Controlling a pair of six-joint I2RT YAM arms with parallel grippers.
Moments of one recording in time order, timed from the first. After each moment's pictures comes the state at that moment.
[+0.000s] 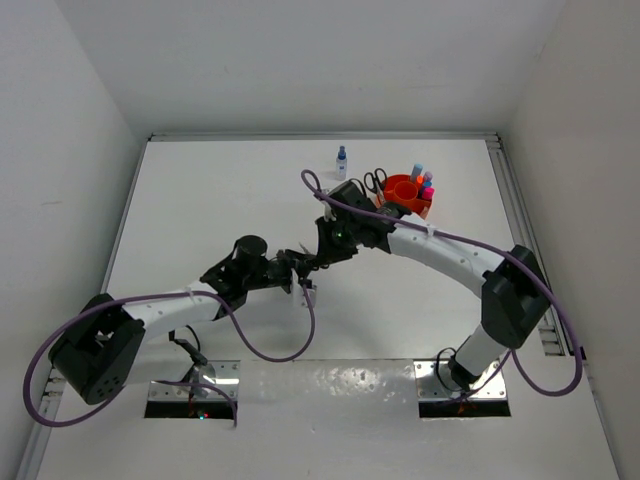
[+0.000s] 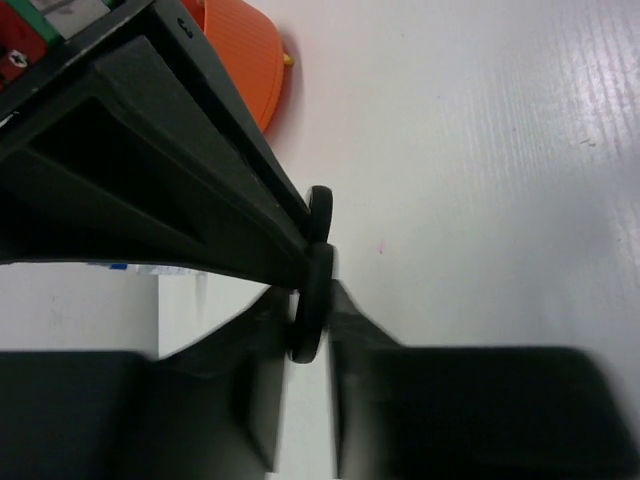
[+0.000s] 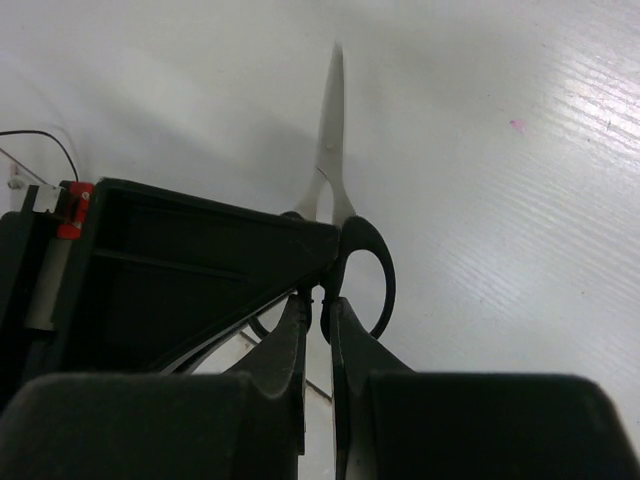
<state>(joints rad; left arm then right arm) -0.65 1.23 0.44 0.37 0.52 1.16 0.77 1.63 1.23 -0.56 -0.20 0.49</state>
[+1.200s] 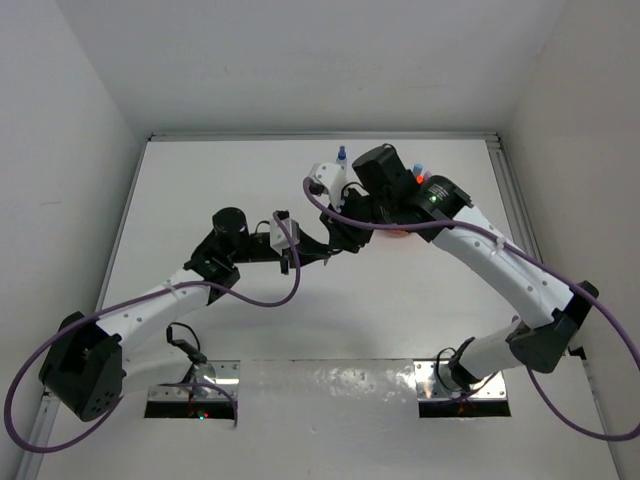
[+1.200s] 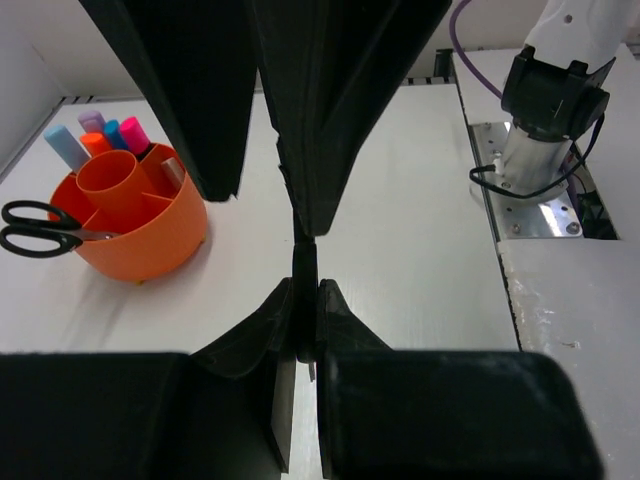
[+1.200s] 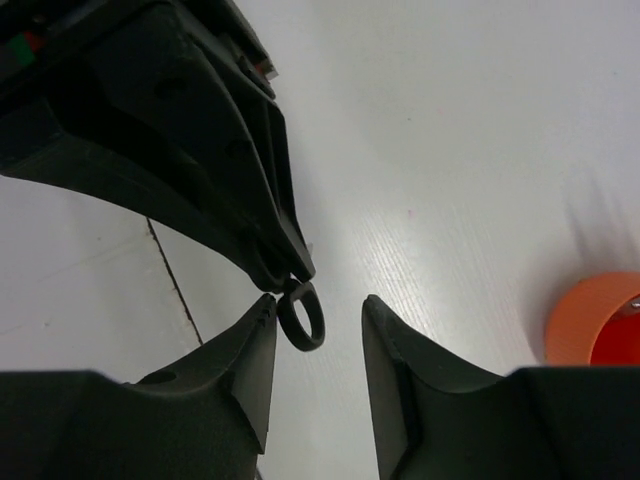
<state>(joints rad) -0.58 1.13 0.63 0.44 0.89 0.17 0.77 1.44 1.57 -0.92 -0.28 -0.26</state>
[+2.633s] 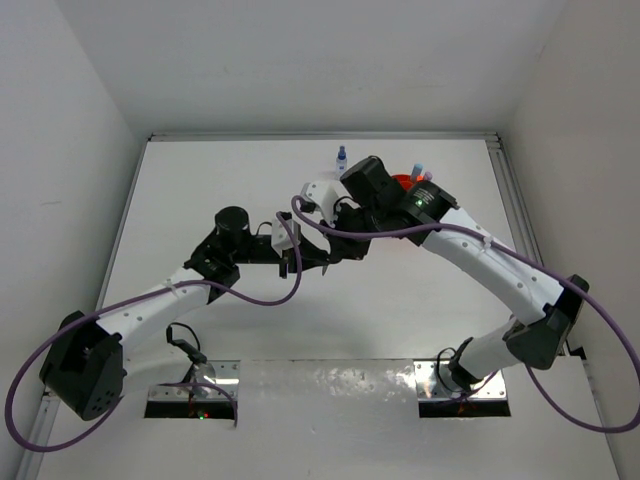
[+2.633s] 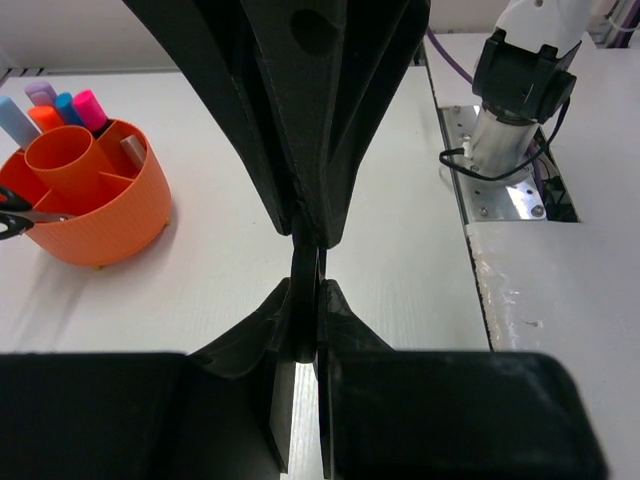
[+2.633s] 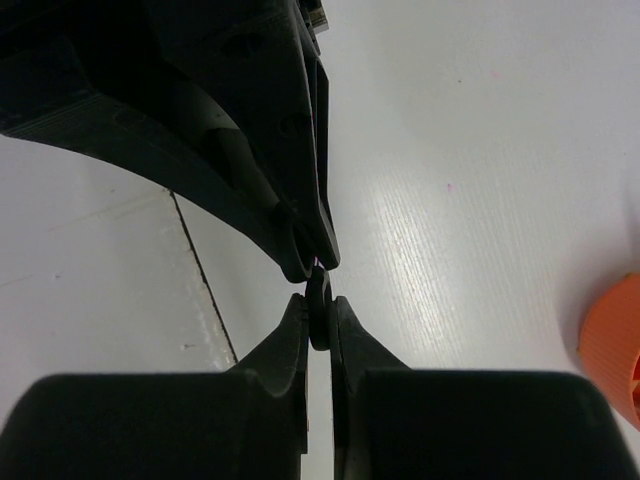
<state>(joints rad) -0.58 1.14 0.64 0.37 0.93 0.16 0.83 1.48 1.55 -0.98 -0.30 -0.30</state>
